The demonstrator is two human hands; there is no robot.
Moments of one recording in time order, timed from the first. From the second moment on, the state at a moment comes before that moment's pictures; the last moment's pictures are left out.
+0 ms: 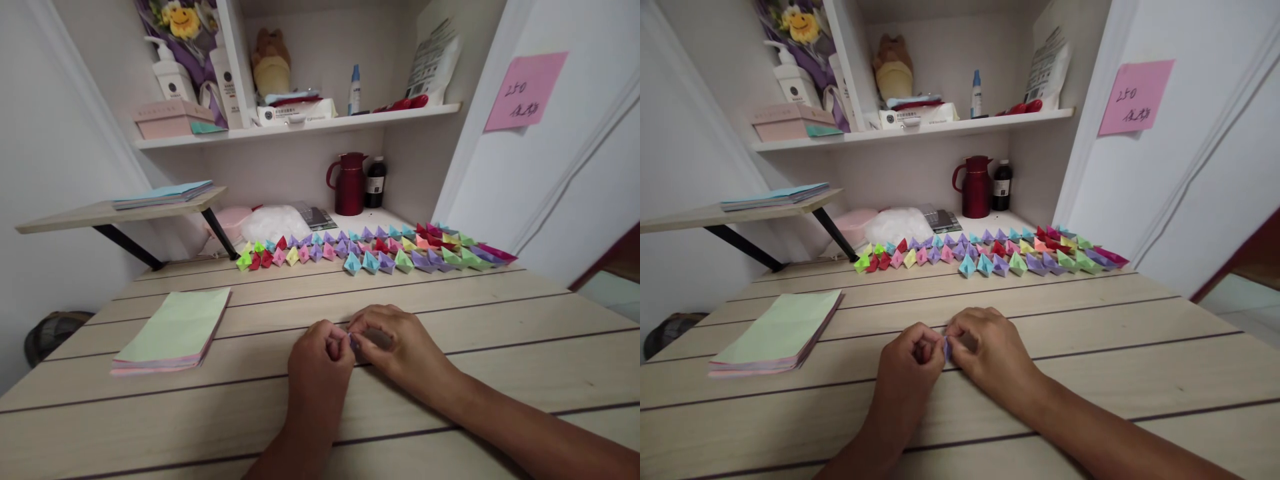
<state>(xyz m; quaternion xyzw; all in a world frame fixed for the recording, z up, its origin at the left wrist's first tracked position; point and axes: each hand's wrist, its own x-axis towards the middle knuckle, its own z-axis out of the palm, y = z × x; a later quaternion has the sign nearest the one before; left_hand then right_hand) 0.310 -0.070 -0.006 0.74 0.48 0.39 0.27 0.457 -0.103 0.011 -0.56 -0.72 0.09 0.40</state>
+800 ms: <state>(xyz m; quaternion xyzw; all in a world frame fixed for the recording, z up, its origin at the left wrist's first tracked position) 0.315 -0.060 -0.002 0.60 0.54 0.43 0.41 0.465 -0.097 0.012 -0.56 -0.73 0.08 0.38</state>
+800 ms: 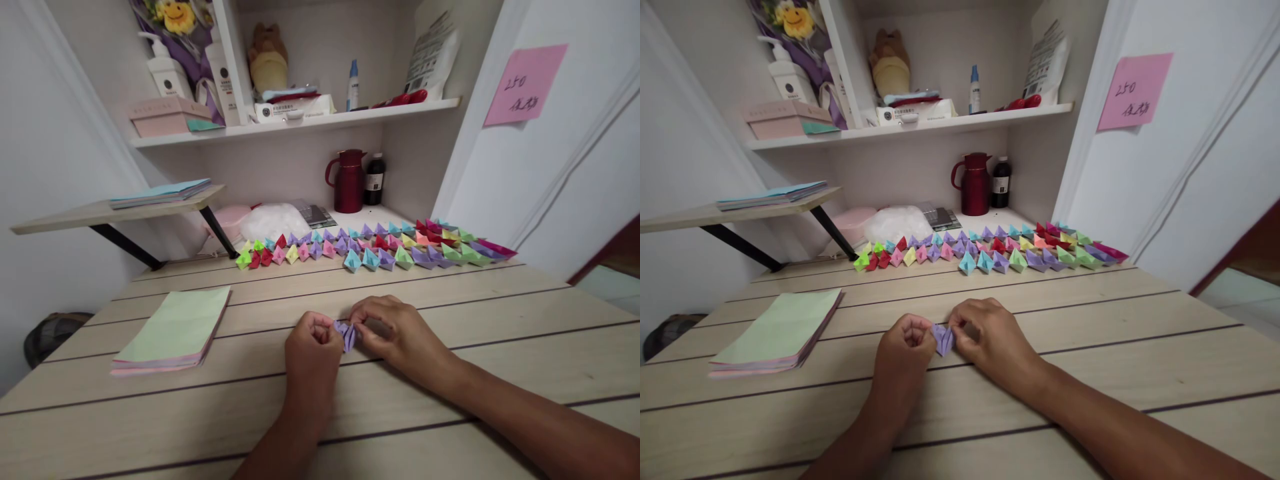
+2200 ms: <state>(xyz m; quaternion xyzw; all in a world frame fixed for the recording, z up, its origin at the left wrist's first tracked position) 0.311 -0.051 -0.004 0.69 0.50 0.38 0.36 0.480 -0.089 0.001 -0.45 -0.84 0.11 0.28</state>
